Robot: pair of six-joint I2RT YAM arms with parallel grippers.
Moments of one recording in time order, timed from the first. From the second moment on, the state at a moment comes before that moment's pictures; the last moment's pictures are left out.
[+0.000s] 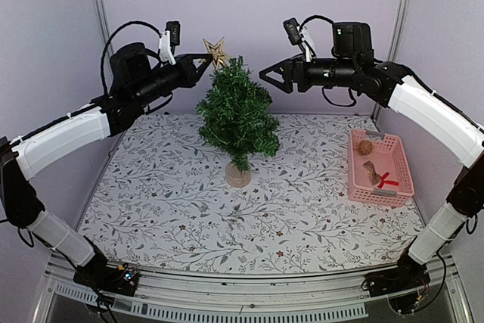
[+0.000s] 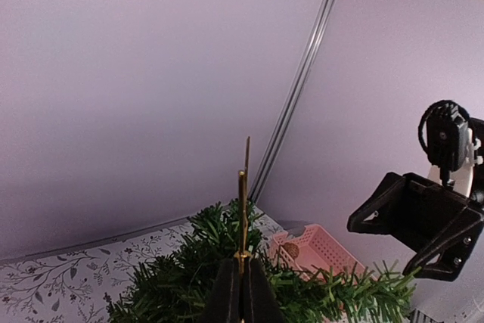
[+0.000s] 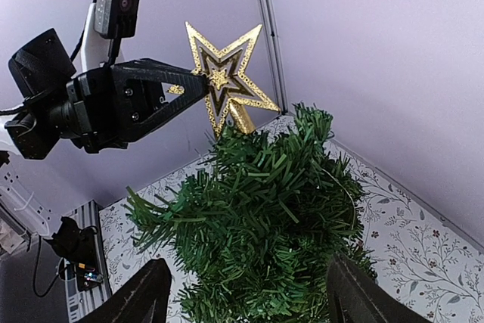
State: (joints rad) left arm -0.59 1.48 1.33 0.26 0.18 -0.36; right arm 0.67 1.61 1.73 -0.34 -0.42 0.09
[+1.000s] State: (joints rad) left arm -0.60 1.41 1.30 0.30 0.19 -0.30; right arm 0.67 1.63 1.73 -0.34 -0.43 0.09
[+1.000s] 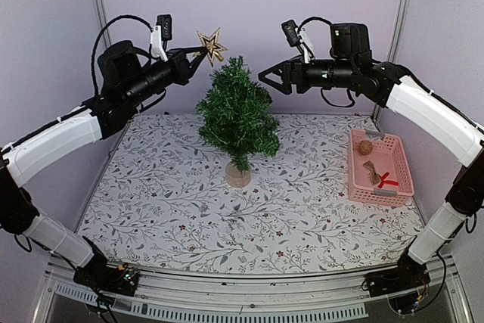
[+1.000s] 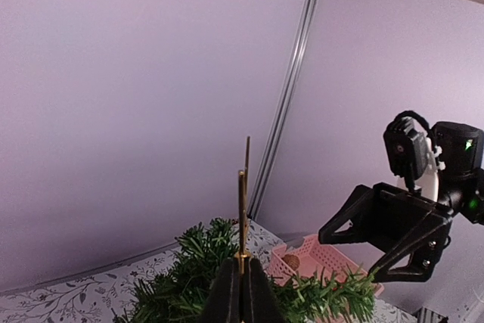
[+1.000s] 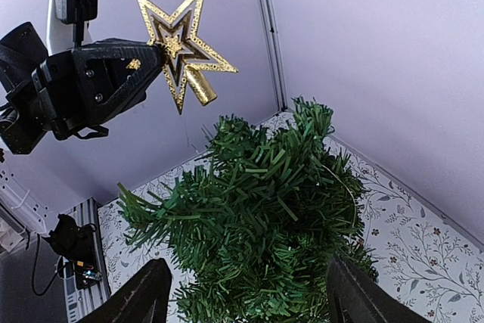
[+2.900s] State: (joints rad) left arm -0.62 1.46 1.25 0.34 0.23 -0.21; right arm 0.67 1.67 1.76 -0.36 -0.48 0.07
